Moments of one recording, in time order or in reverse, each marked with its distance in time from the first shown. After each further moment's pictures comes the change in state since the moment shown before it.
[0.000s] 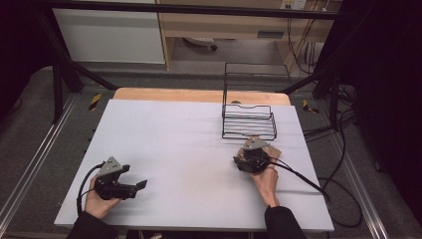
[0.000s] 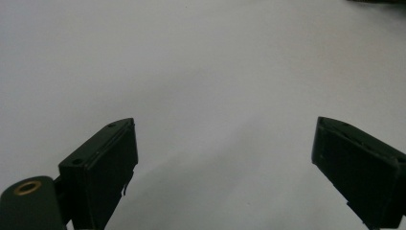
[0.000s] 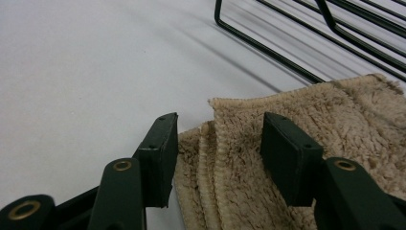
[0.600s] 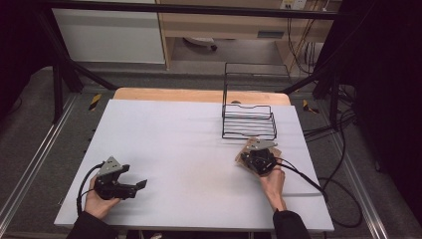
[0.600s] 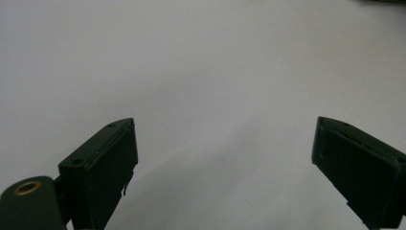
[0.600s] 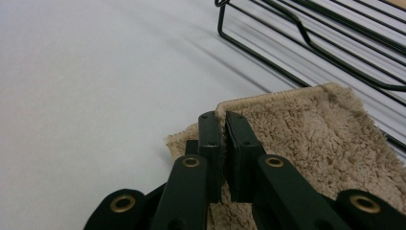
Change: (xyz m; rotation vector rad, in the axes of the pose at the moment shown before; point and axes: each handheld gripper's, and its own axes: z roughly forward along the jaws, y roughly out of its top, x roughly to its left) left arm 0.000 0.000 0.000 -0.004 0.003 -0.002; right arm -0.004 0.004 -0.026 -0.024 0.027 0.002
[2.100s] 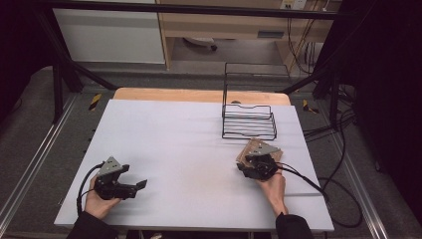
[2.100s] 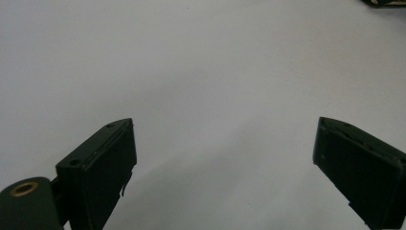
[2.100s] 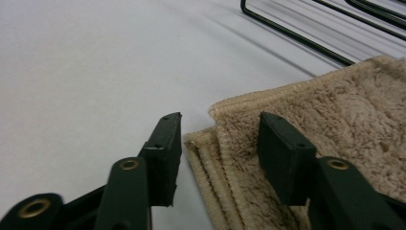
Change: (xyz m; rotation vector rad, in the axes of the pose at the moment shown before) left arm 0.000 0.000 0.000 -0.001 0.004 -0.004; right arm -0.001 -0.022 0.005 -0.006 0.091 0.020
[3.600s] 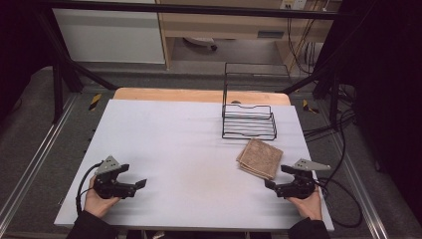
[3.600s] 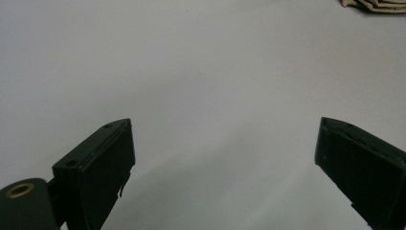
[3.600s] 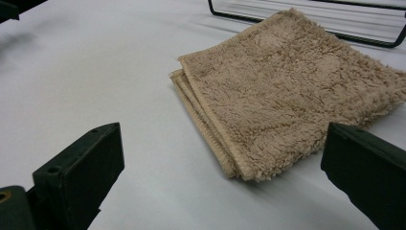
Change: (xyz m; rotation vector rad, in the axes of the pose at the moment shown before) left arm 0.004 0.000 0.000 -0.009 -0.028 -0.021; right arm -0.039 -0.066 -0.084 -0.162 0.122 0.200
